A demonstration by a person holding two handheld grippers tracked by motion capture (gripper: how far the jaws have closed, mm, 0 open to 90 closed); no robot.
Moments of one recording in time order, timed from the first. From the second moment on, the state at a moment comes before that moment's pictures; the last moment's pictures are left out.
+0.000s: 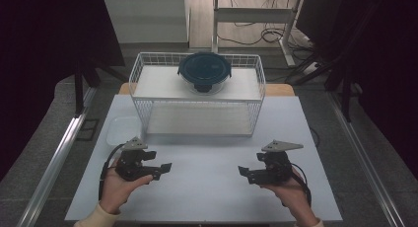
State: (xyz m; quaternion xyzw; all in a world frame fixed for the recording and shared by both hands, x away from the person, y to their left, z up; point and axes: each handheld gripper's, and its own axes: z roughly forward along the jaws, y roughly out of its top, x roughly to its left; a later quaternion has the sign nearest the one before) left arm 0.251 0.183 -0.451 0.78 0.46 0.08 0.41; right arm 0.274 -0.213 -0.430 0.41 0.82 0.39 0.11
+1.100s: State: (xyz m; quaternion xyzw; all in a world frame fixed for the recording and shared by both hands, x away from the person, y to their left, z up) left arm 0.255 0.201 -0.436 0.78 0.46 0.10 0.41; right arm 0.275 -0.224 -0.437 0.42 0.82 0.37 0.11
